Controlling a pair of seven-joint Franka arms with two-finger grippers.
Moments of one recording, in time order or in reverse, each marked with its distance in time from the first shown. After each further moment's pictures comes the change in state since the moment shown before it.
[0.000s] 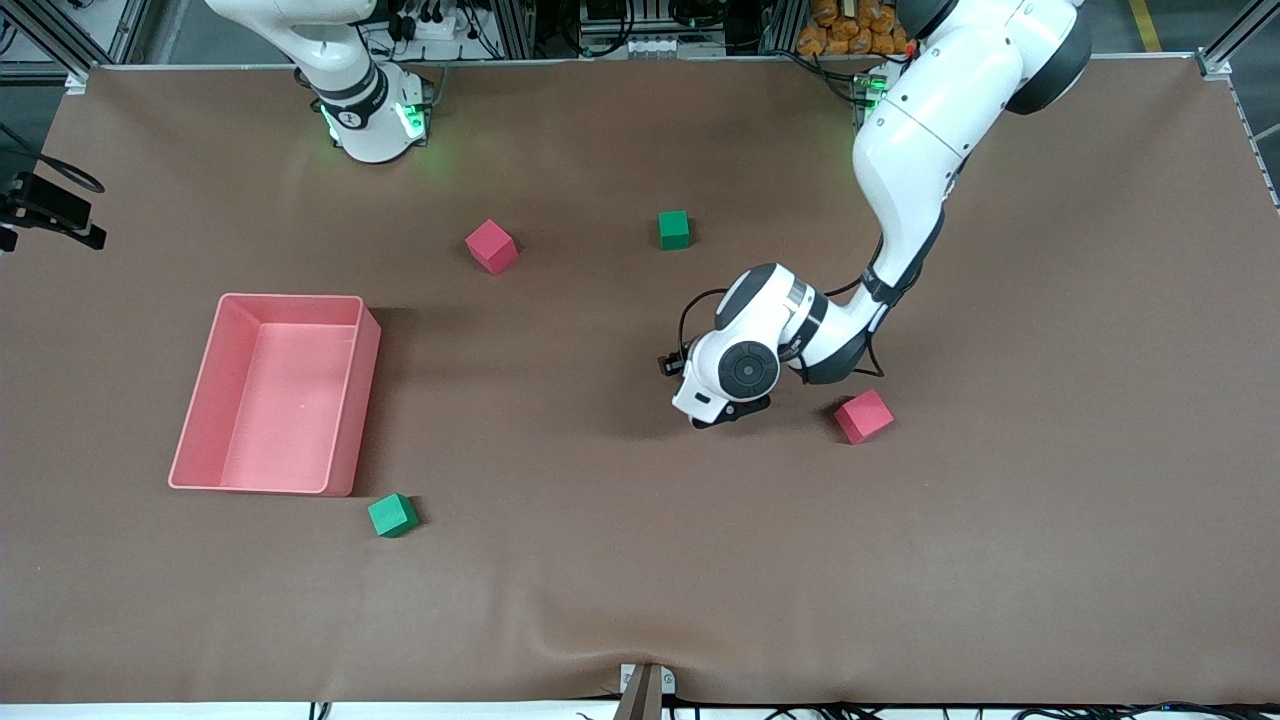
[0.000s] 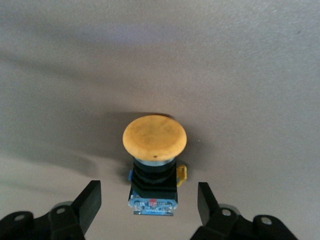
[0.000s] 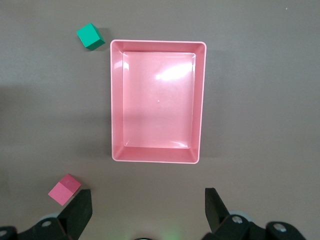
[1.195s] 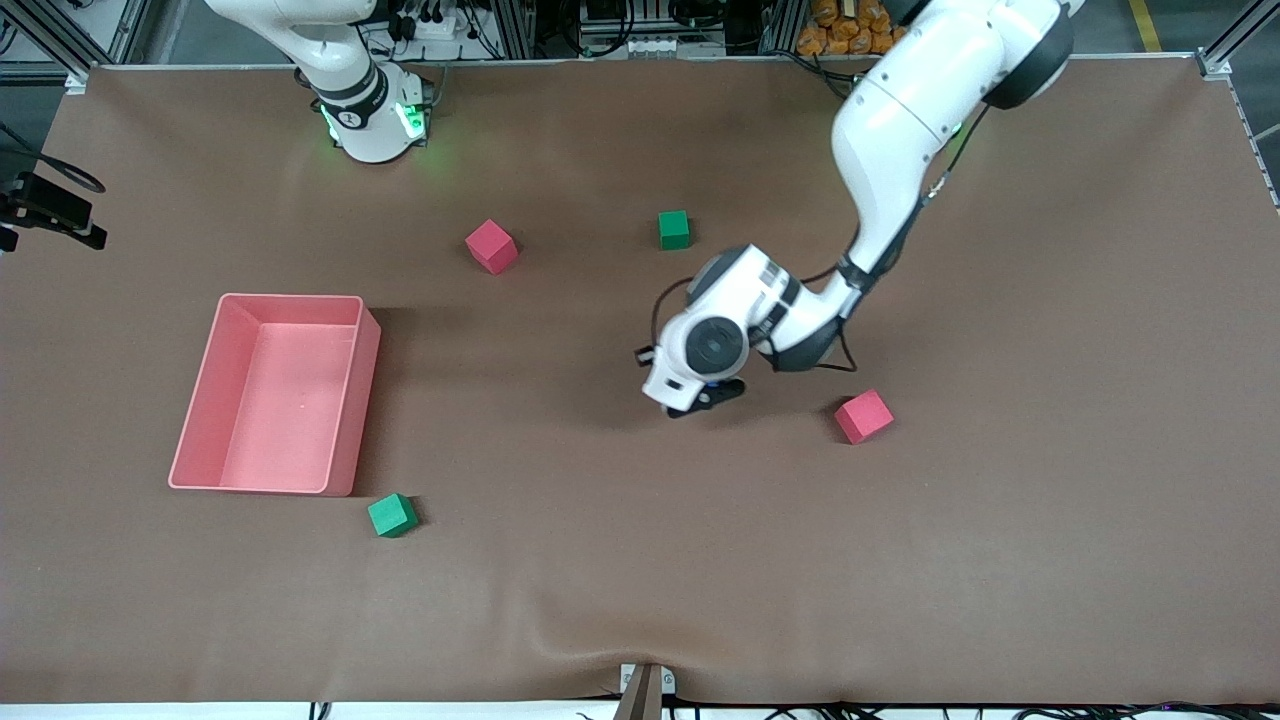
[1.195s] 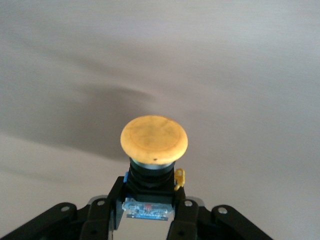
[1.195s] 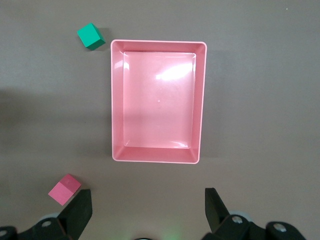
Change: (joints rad) left arm -0.116 -0.022 -0.004 0.111 0.063 0.008 -0.152; right arm 0.000 0.000 0.002 0.000 0.000 0.000 0.000
